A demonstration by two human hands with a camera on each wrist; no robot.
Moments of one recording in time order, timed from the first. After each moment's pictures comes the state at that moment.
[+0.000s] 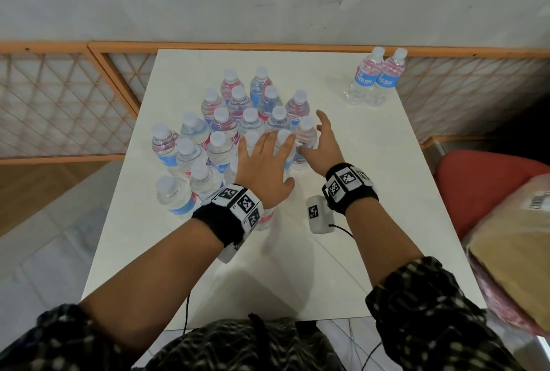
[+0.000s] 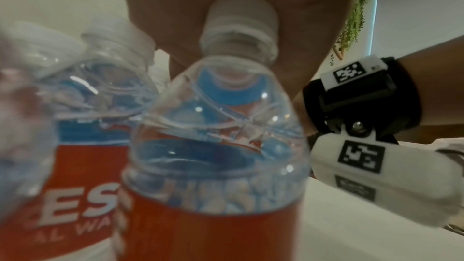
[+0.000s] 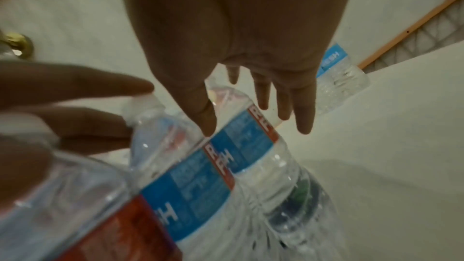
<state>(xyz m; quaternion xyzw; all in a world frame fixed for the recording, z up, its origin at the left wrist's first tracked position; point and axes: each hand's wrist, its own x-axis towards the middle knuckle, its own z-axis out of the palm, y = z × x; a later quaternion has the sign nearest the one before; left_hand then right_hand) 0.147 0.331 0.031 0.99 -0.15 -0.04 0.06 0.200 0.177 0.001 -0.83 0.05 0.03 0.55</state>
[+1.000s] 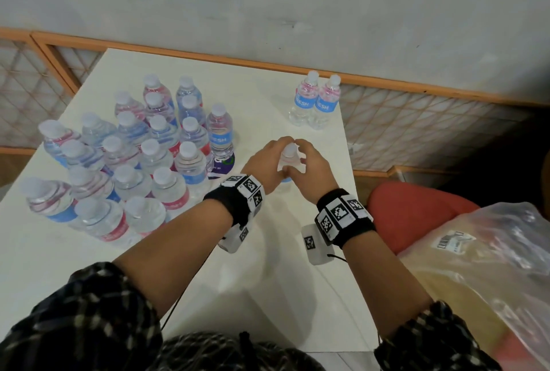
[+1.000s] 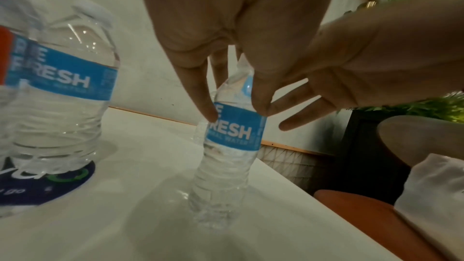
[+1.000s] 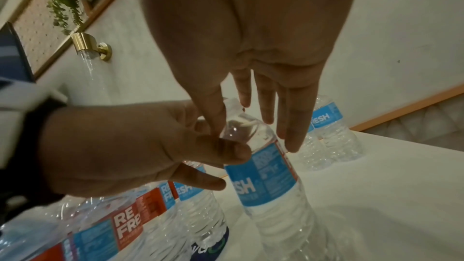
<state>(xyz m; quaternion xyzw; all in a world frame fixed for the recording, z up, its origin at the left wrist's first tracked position) 0.209 0.146 0.011 0.91 -0.12 -0.06 0.38 0.197 0.013 0.013 -0.90 -0.02 0.03 0.43</state>
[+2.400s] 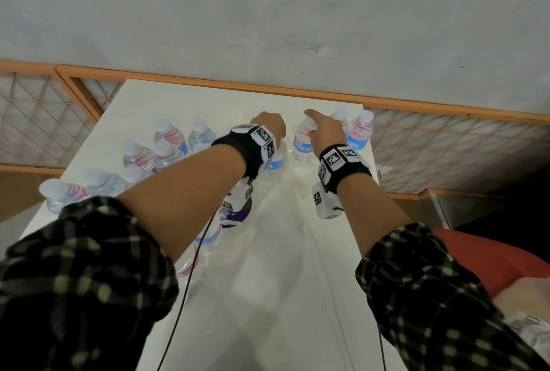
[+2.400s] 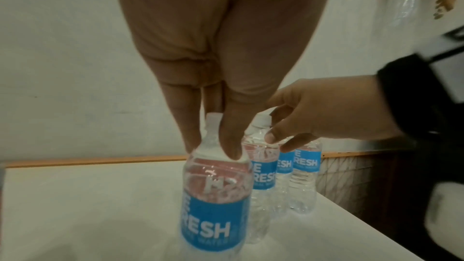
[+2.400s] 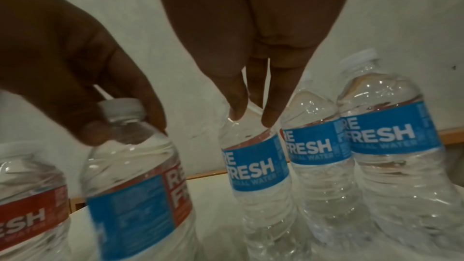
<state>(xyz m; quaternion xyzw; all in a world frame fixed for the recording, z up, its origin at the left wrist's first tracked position) 0.384 0.186 0.078 0.98 -0.08 -0.17 0.09 0.396 0.040 0.042 -0.97 -0.03 0.01 0.25</state>
